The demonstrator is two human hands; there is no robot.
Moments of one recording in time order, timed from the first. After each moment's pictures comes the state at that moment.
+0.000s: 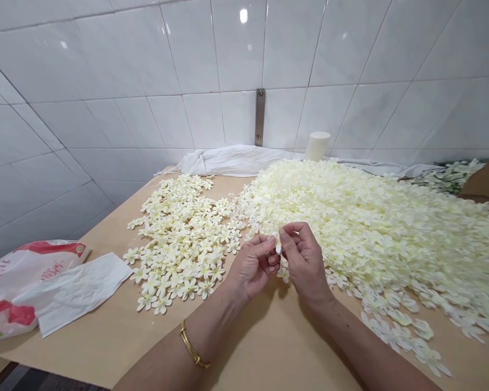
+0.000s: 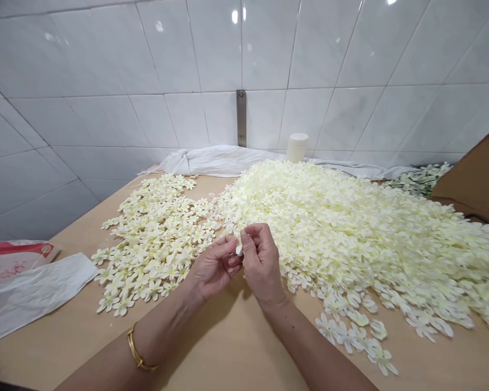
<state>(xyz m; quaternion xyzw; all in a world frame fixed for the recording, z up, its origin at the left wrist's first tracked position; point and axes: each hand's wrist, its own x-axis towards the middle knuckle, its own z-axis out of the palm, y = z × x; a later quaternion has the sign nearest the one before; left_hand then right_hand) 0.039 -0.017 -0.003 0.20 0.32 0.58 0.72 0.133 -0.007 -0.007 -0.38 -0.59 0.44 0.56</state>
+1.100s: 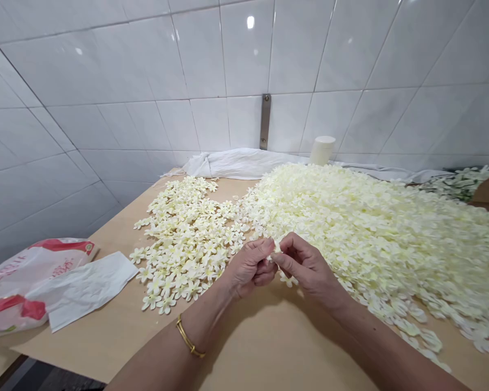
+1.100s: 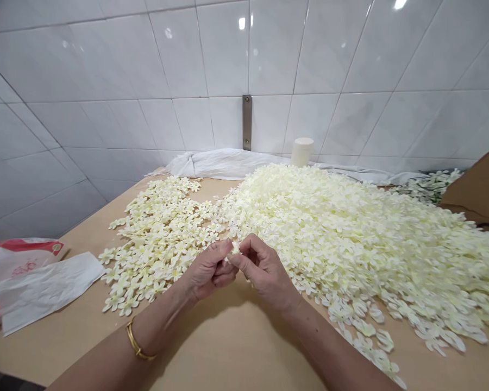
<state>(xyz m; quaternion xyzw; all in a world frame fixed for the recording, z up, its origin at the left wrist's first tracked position) 0.016 -0.018 -0.006 0.34 0.27 0.50 0.75 0.151 -0.004 0.002 -0.29 -0.69 0.52 0.41</state>
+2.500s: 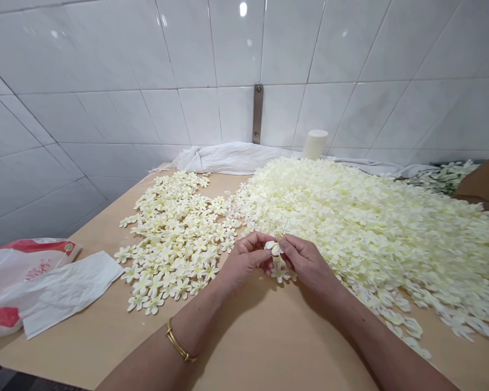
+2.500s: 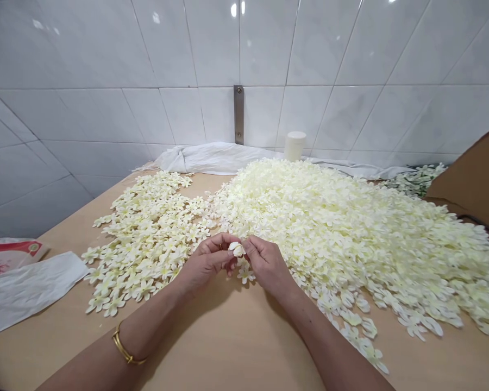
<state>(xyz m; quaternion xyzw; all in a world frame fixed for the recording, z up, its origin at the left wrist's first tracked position) 0.024 -0.016 -0.011 0.39 0.37 0.53 0.66 0.167 0.006 -0.006 -0.41 -0.72 0.43 0.36</state>
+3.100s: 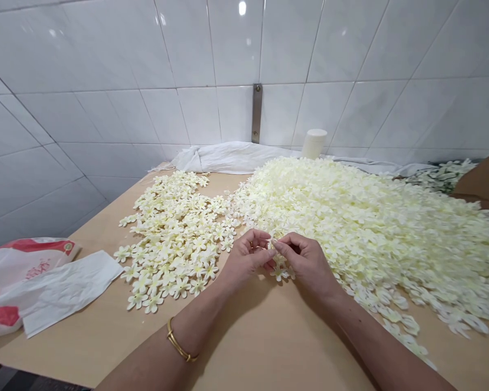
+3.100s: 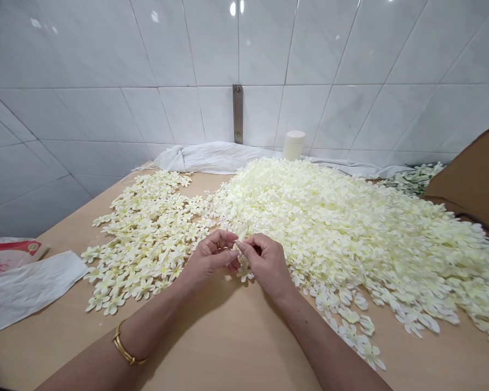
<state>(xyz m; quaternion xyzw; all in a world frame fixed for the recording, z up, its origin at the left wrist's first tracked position) 0.027 -0.018 -0.012 0.43 0.40 0.53 0.61 0.164 0.002 -0.006 -0.46 -0.67 0.42 0.41</state>
